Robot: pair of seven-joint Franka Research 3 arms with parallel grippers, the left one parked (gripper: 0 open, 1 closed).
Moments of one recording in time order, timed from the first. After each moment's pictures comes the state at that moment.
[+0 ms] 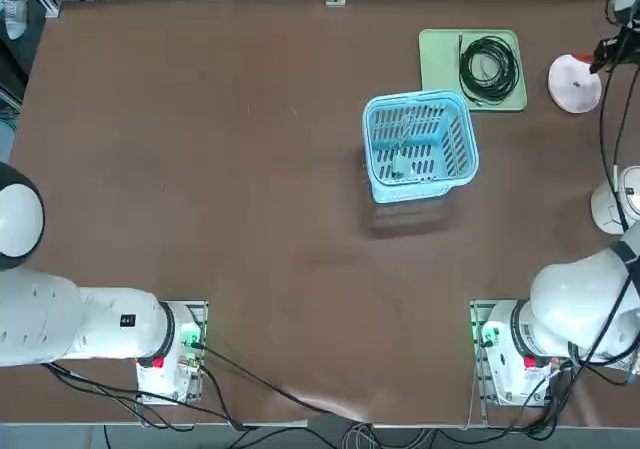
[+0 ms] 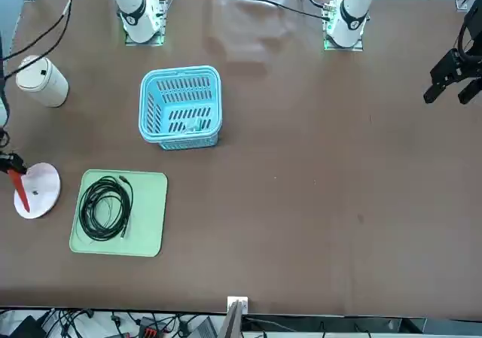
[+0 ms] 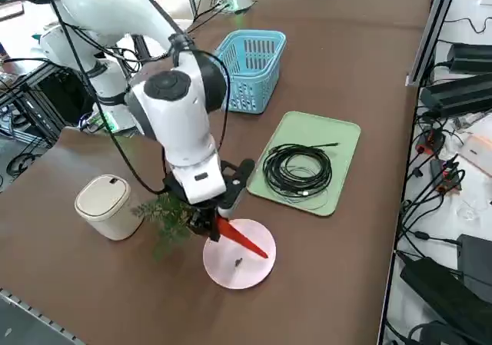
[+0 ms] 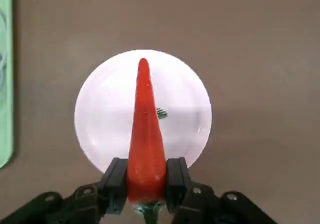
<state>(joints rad) -0.42 0.56 -0.11 -1.64 0.01 2.33 -0.52</state>
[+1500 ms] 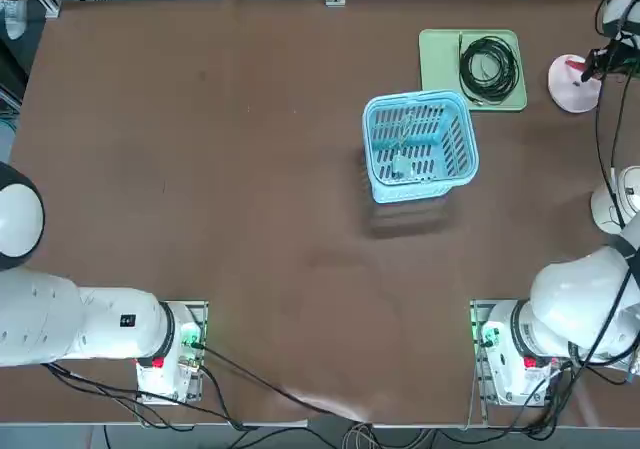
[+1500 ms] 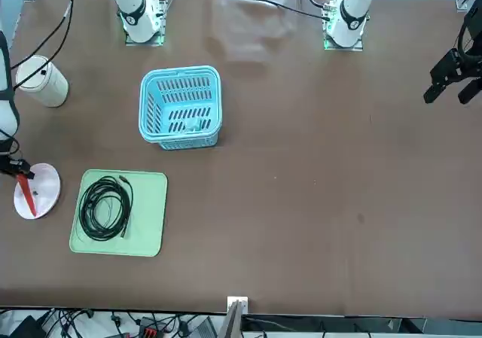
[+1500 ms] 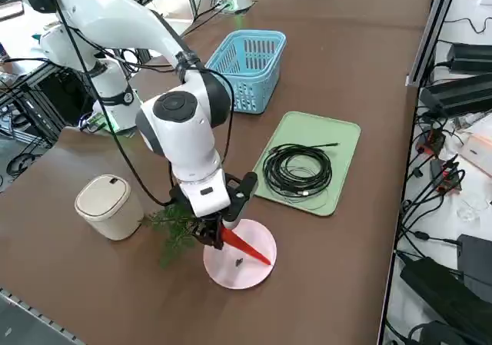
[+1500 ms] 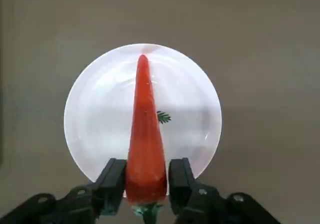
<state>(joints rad) -0.42 0.61 -0.10 -1.64 0.02 2.37 -0.52</state>
